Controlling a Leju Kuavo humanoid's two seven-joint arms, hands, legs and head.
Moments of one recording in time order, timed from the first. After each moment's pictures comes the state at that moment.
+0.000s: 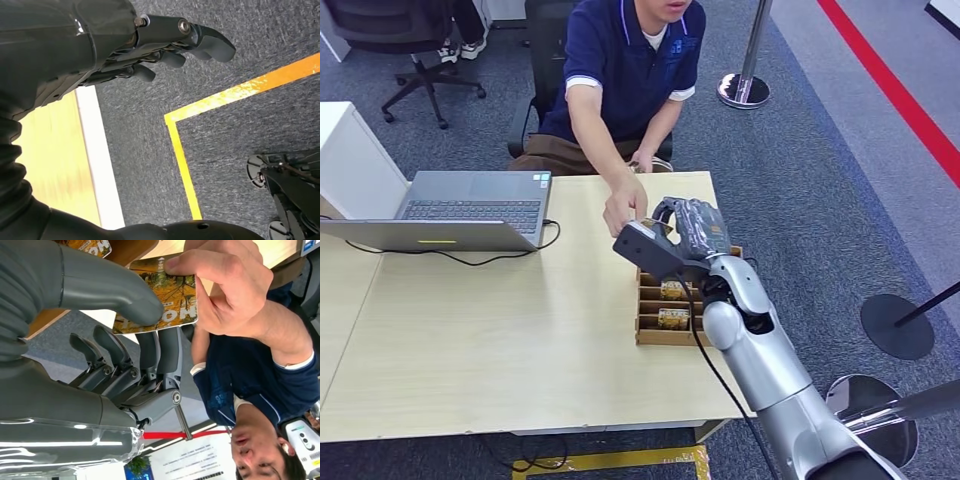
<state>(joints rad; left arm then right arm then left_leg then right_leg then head) -0.11 -0.11 1.19 -0.20 -1.35 0.07 -0.05 -0.48 0.04 0.36 -1.31 0.93 -0.04 0.11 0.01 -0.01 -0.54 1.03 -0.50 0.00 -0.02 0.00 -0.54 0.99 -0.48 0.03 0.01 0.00</state>
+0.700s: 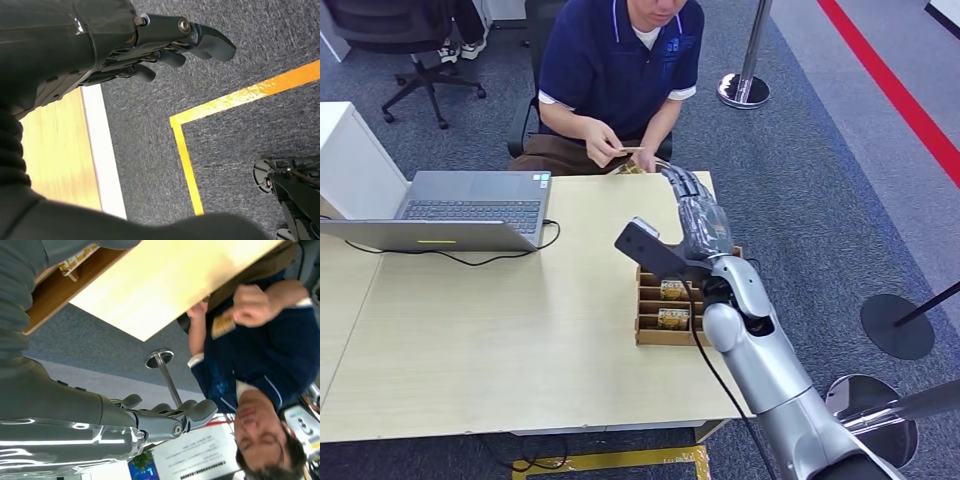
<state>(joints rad) -0.11 -0.11 1.19 -0.20 -1.35 0.09 -0.03 -0.46 0.04 0.36 -1.35 0.92 -0.10 0.11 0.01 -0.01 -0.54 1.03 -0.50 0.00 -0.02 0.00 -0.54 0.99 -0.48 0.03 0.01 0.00</state>
